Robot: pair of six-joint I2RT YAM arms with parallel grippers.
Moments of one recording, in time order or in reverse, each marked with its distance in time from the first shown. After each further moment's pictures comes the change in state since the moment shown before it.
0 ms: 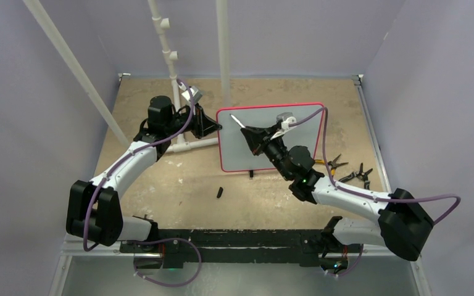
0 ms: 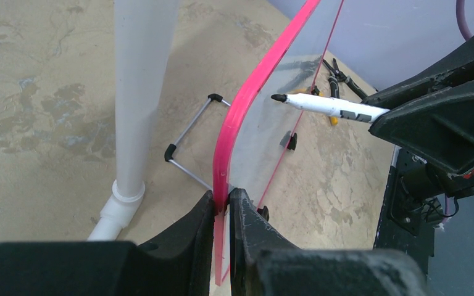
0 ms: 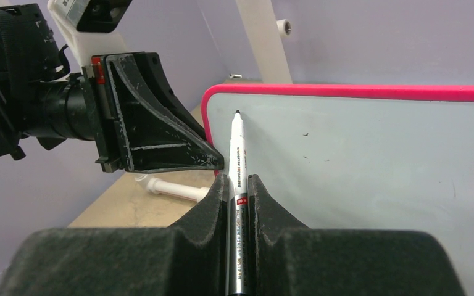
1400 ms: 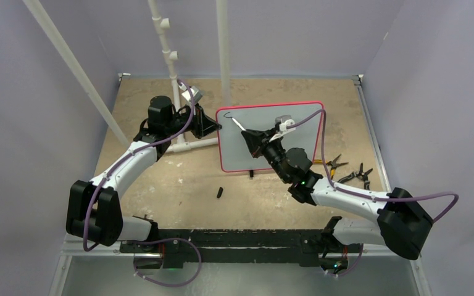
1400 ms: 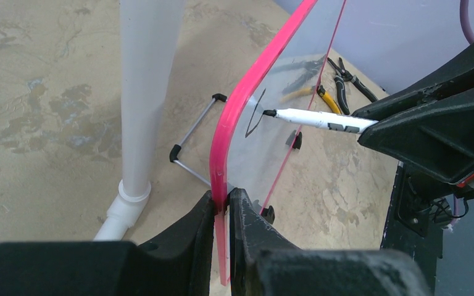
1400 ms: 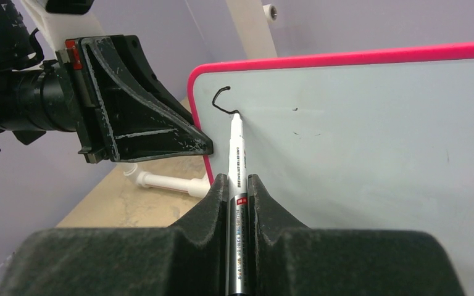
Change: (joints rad) left arm -0.001 0.000 0.000 -0.004 -0.013 0.019; right arm 0.023 0.014 -0.011 -0.023 0.068 0.008
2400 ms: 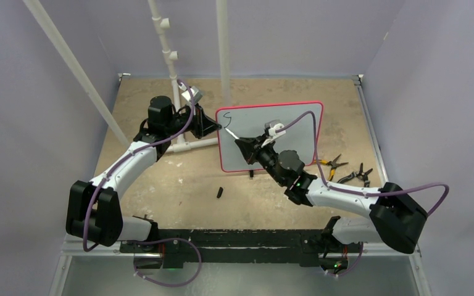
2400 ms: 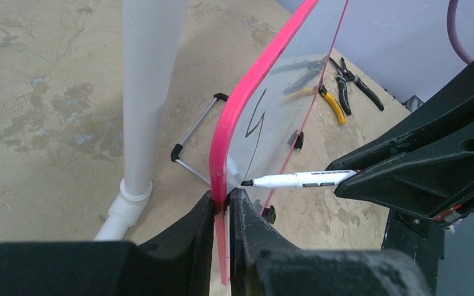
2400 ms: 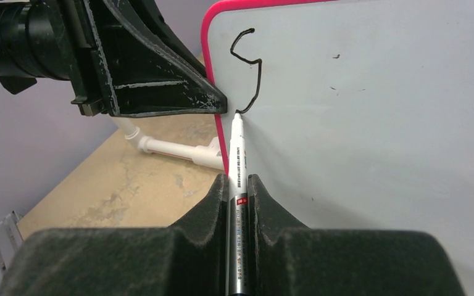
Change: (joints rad) left arm 0.000 -0.002 0.000 -0.006 -0.009 0.003; right arm 0.037 0.058 -0.010 -0.010 -0.035 -0.009
